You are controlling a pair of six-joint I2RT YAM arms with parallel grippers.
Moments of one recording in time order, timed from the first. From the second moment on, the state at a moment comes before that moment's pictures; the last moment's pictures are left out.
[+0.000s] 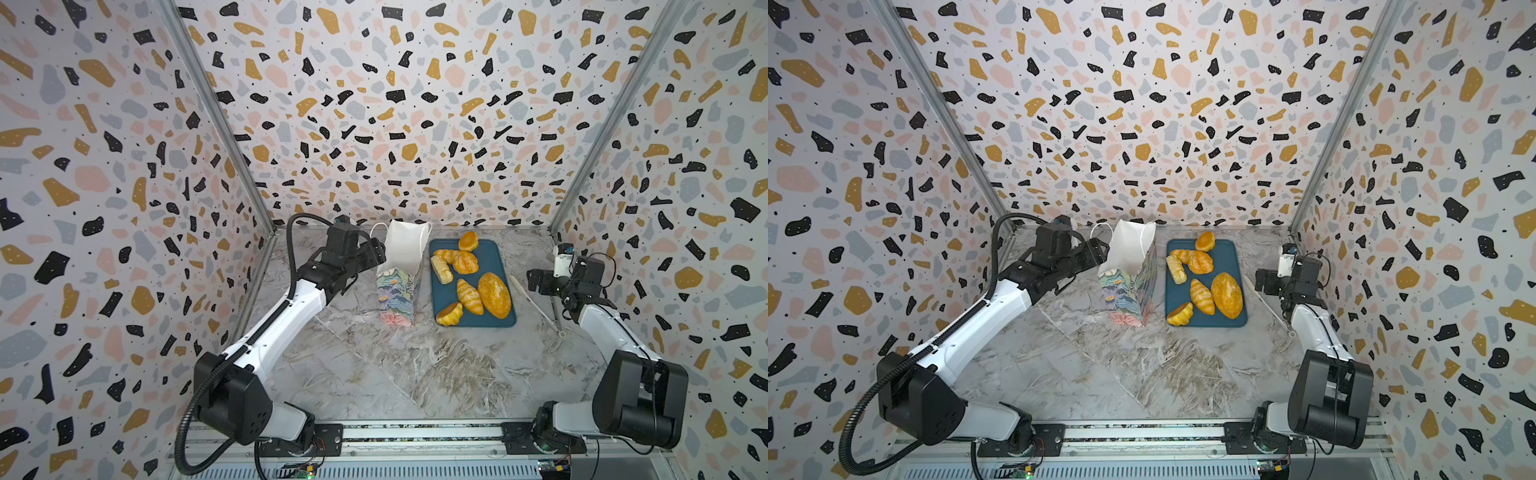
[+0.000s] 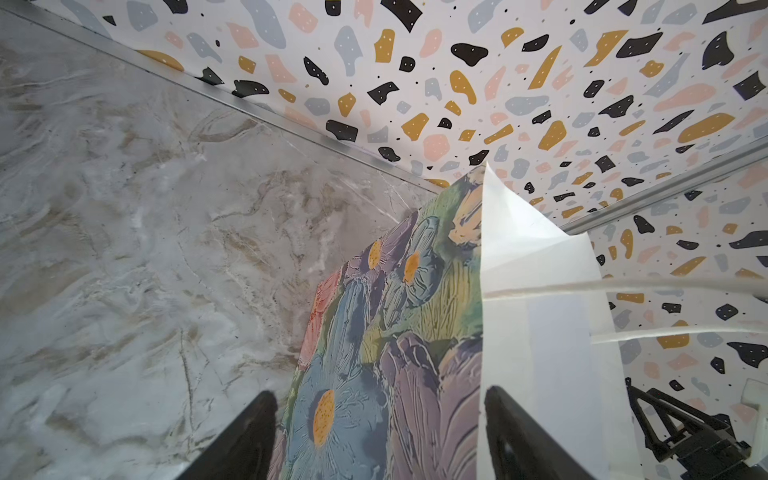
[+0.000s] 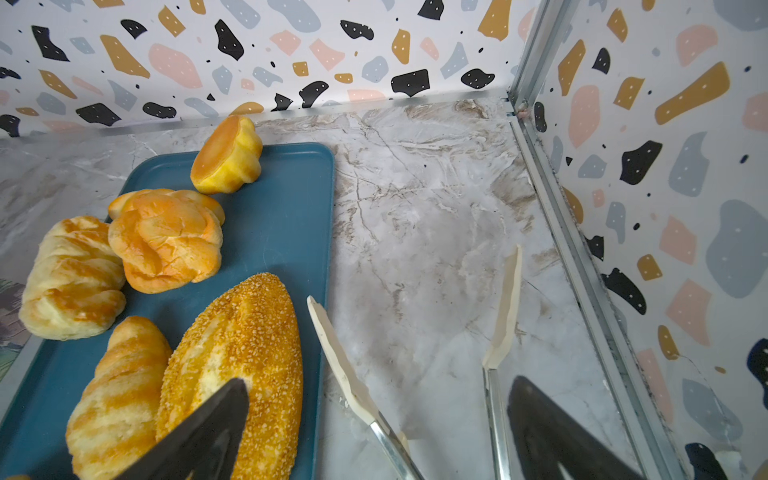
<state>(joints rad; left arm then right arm) -0.40 1.42 1.28 -0.41 0.02 -0.64 -0.25 1.37 0.86 -0.09 -0.26 -0.09</state>
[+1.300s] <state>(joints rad) -0.40 1.47 1.51 -0.48 0.11 -0.34 -0.24 1.27 0.91 -0.34 -0.07 -0.14</state>
